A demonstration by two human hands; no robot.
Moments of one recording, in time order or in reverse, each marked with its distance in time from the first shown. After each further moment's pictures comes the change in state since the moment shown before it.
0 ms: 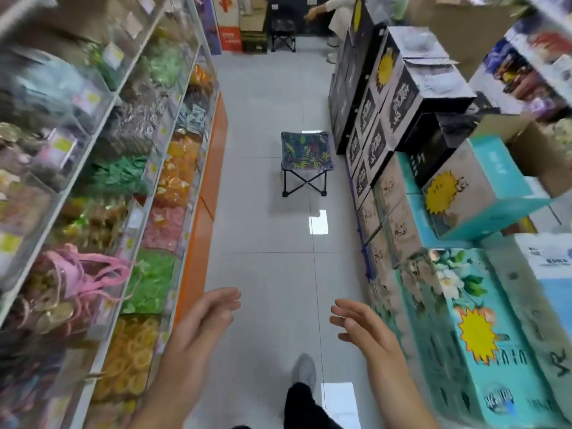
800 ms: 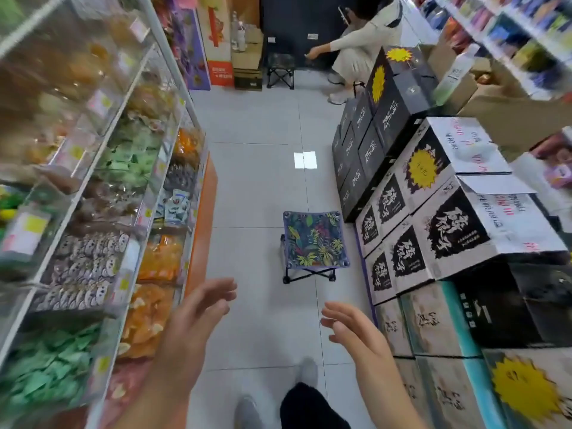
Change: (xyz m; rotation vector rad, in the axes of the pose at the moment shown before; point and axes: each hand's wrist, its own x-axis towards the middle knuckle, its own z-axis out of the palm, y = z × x) left_hand 0.602 0.172 -0.025 -0.009 -0.018 0.060; right_hand 0.542 -0.248 0.132 -0.027 -0.013 0.012
